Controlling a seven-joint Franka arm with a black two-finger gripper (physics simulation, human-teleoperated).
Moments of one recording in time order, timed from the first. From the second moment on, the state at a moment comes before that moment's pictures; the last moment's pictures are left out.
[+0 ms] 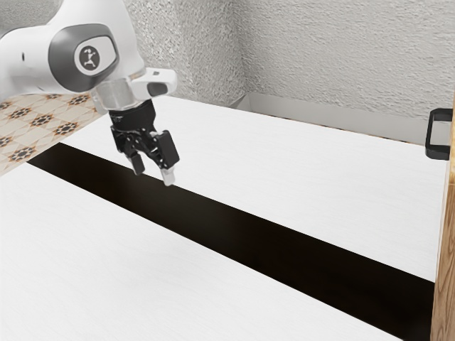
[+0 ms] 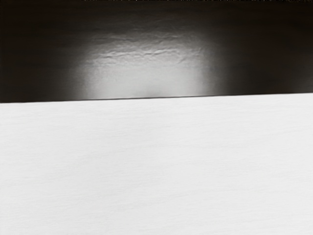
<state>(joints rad) -0.01 0.07 0.19 -1.46 -0.06 1.47 0.21</state>
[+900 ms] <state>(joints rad) -0.02 0.26 0.00 -1.14 -0.15 1.59 -0.13</state>
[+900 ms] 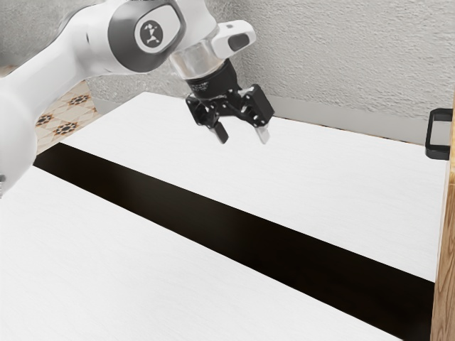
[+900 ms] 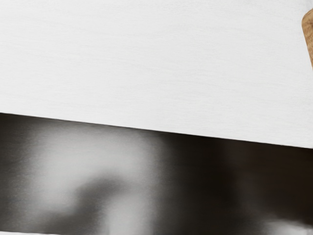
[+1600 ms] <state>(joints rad) -0.06 0.42 -0.13 -1.03 -0.16 1.86 -0.65</state>
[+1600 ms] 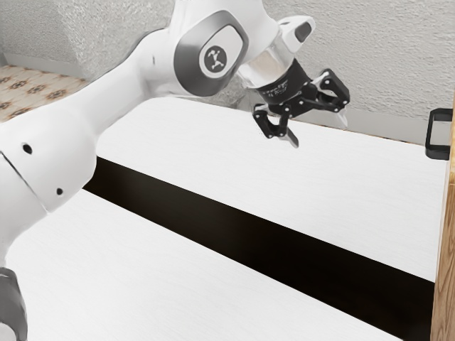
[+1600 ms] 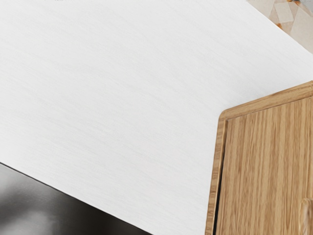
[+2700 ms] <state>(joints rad) -0.15 0.55 -0.24 -0.84 -0.16 1.89 -0.84</state>
